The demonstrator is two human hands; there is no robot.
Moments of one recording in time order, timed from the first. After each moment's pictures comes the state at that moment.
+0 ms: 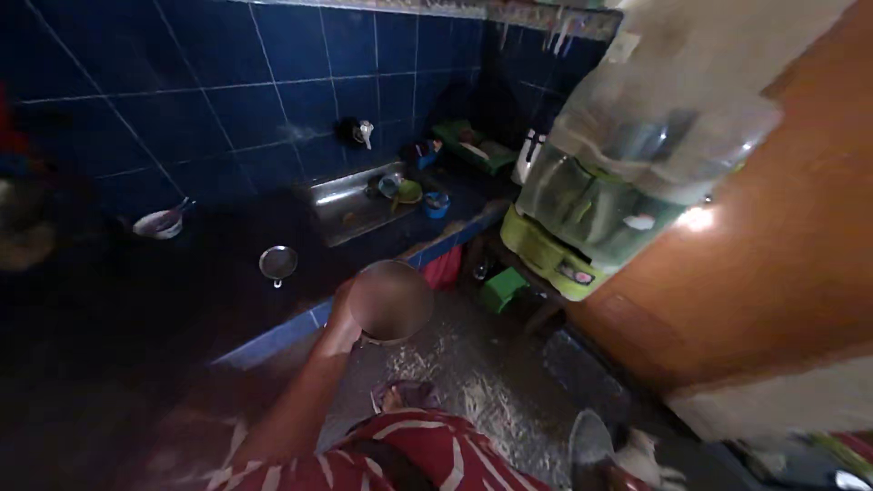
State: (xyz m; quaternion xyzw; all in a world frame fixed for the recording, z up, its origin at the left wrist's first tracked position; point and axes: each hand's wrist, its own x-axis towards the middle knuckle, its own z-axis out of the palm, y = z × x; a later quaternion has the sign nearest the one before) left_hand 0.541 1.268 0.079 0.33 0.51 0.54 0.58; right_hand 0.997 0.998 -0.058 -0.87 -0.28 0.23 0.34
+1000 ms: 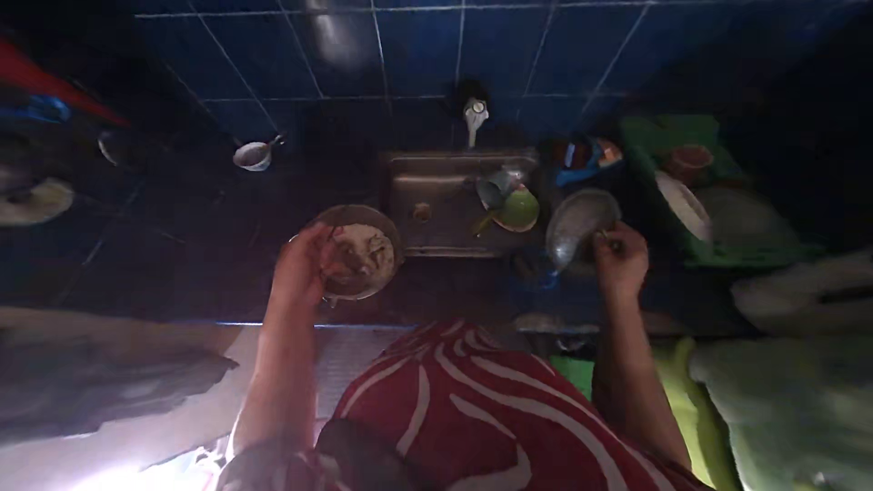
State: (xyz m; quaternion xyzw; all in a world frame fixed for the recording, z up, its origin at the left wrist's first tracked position) left_hand 0.493 1.511 0.110 0.13 0.61 0.71 0.34; right_hand 0.880 1.814 0.044 -0.54 -0.71 0.27 0.37
